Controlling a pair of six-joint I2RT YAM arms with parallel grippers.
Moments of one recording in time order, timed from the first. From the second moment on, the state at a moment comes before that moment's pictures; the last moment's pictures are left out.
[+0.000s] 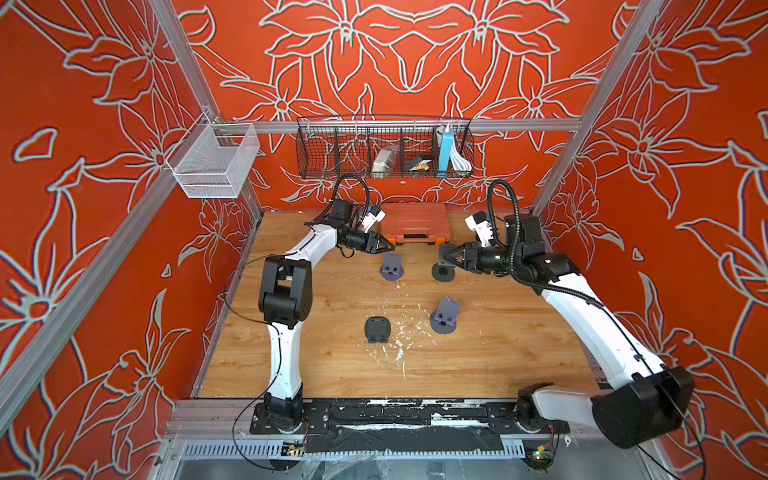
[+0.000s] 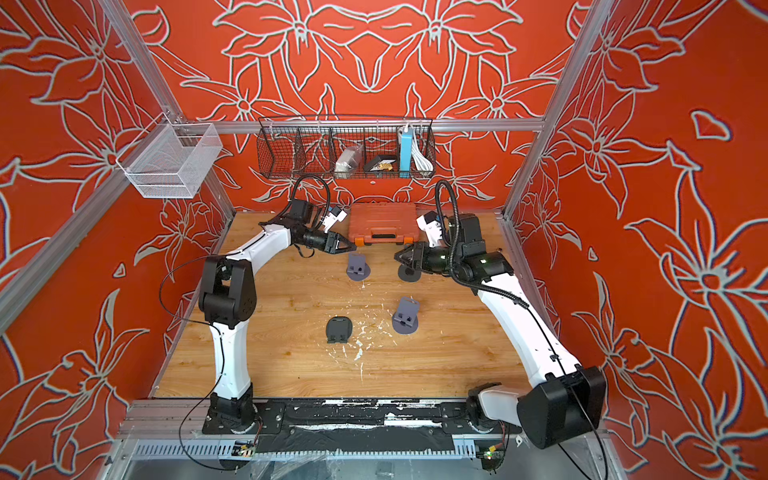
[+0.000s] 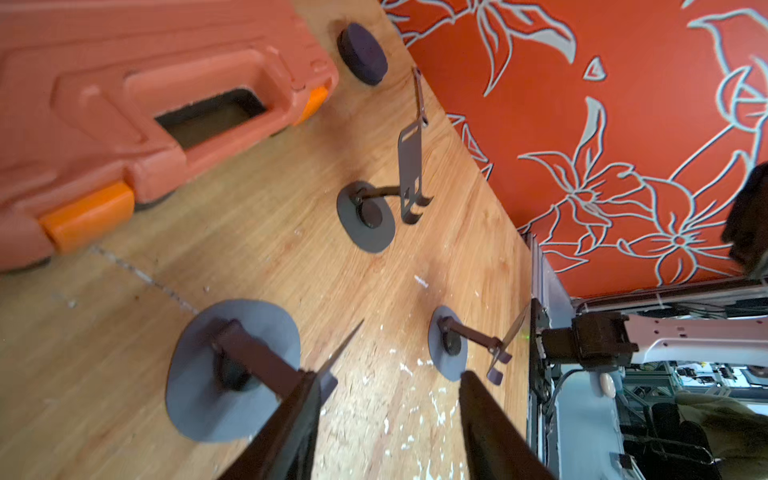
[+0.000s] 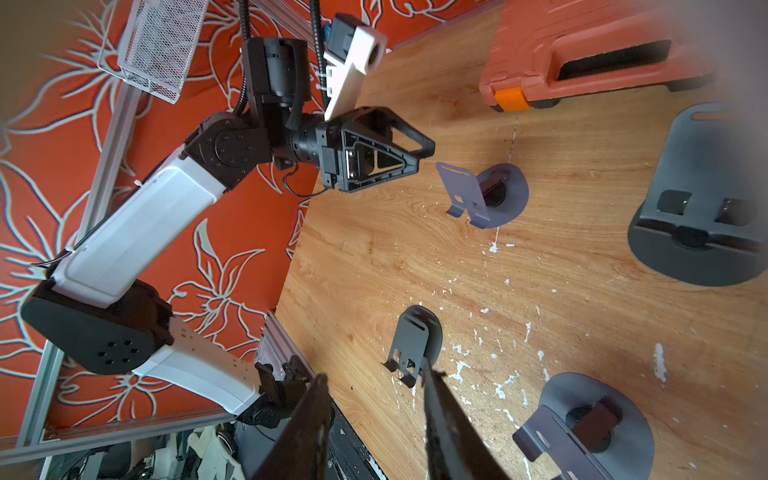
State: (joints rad) left arm -0.16 2.07 1.65 -0.57 1.00 0.02; right arm 0.30 1.25 1.22 -0.61 -0.71 0.48
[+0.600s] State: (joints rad) left arm -0.30 1.36 0.86 -0.57 0.67 -0.33; right arm 0.33 1.21 1.16 -0.66 -0.74 0.44
